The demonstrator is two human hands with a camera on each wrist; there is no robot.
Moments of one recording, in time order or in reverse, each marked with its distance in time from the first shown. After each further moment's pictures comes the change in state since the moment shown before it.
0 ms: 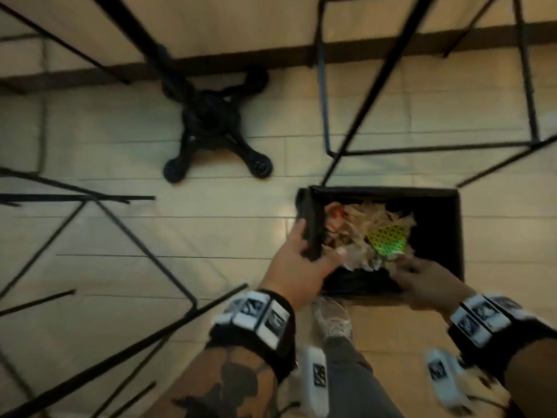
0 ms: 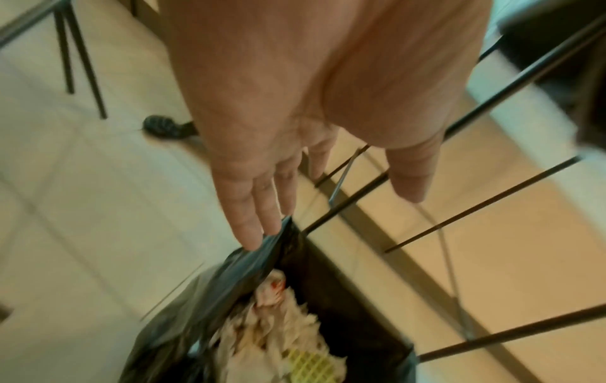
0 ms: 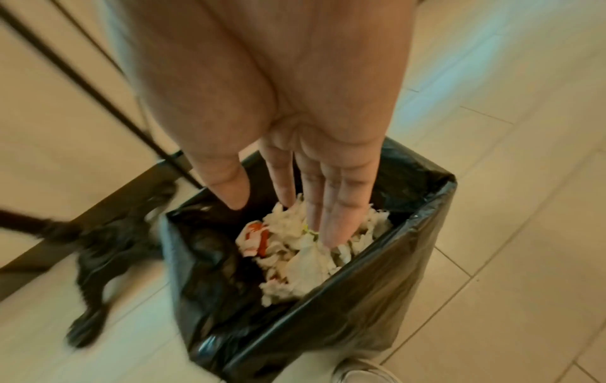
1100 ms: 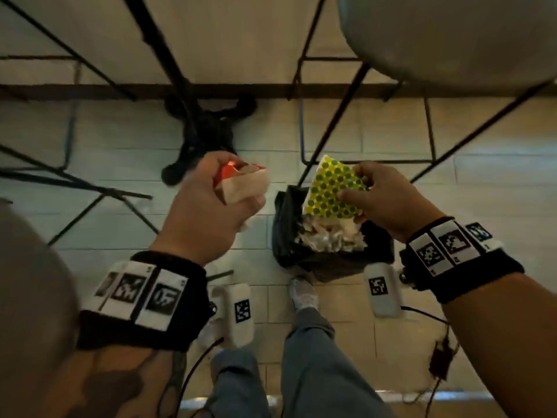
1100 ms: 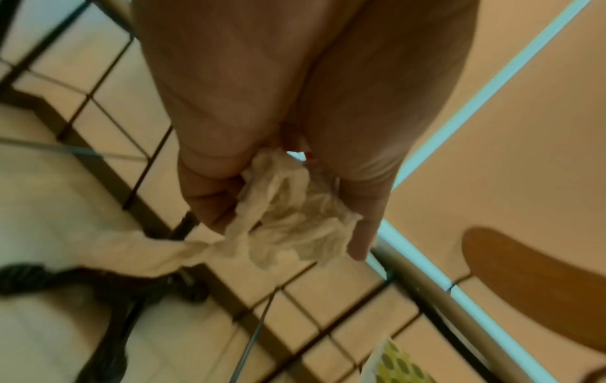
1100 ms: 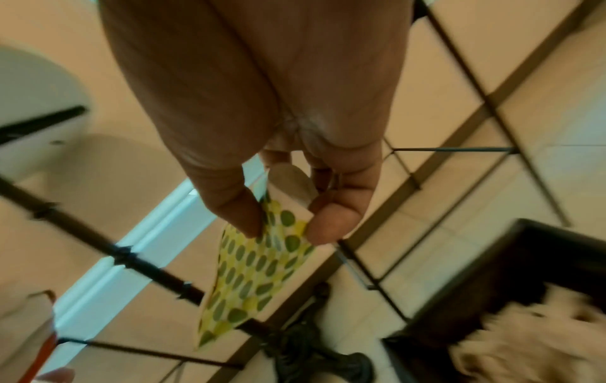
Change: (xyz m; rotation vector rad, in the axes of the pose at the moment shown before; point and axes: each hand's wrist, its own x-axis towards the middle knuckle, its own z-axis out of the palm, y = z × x) left_hand -0.179 0.085 -0.130 0.152 0.222 0.465; right_hand -0.226 -0.148 -0.048 0.017 0.227 -0.517
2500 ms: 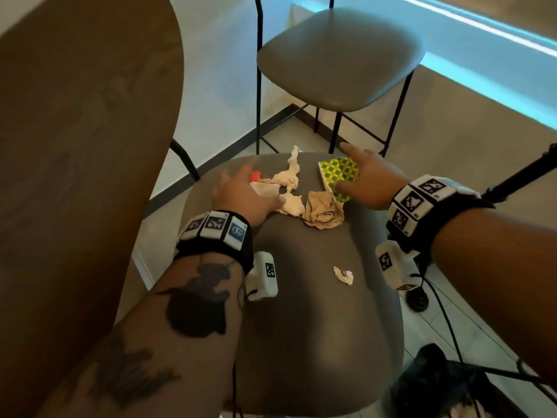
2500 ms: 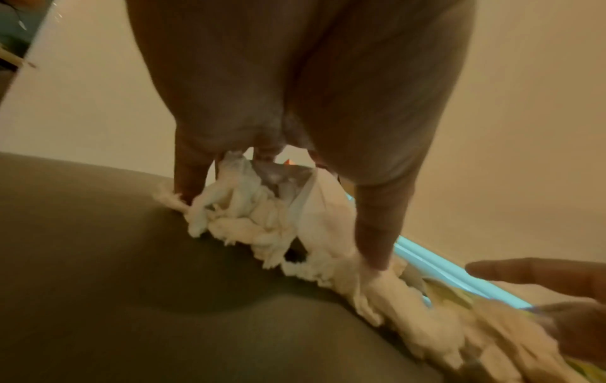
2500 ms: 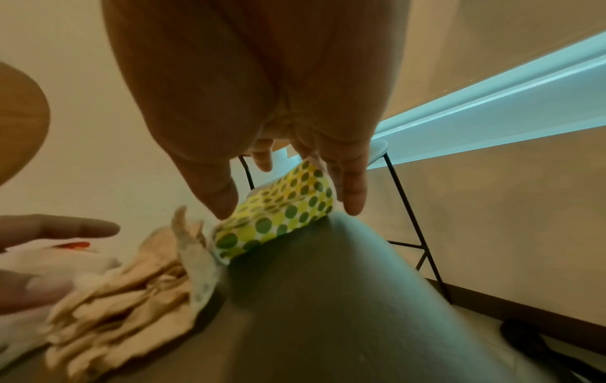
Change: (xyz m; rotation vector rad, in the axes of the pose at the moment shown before) left_hand -0.141 -0.152 -0.418 0.215 0.822 -0.606; right_hand -0.044 -0.452 0.405 -0.845 -0.407 -0.851
